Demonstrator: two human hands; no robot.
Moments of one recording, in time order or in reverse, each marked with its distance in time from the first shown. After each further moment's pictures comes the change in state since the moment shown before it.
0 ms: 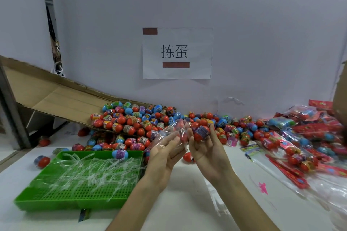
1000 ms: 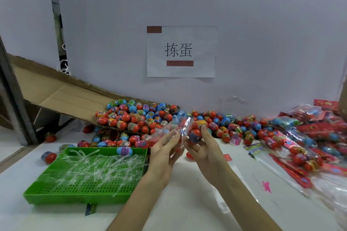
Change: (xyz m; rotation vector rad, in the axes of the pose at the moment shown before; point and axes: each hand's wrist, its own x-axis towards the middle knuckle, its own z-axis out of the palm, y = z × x) left_hand 0.007 -0.004 -0.013 0.064 0.066 0.029; right_hand 0.003 0.015 0.000 -0.379 0.118 -0.092
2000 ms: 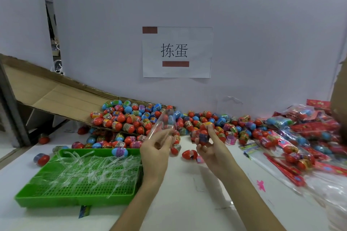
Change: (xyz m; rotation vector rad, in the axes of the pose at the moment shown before) left_hand -0.008 0.002 0.005 0.607 0.232 0.598; right_hand 0.011 -0.023 -0.024 -0.006 0.266 0.096
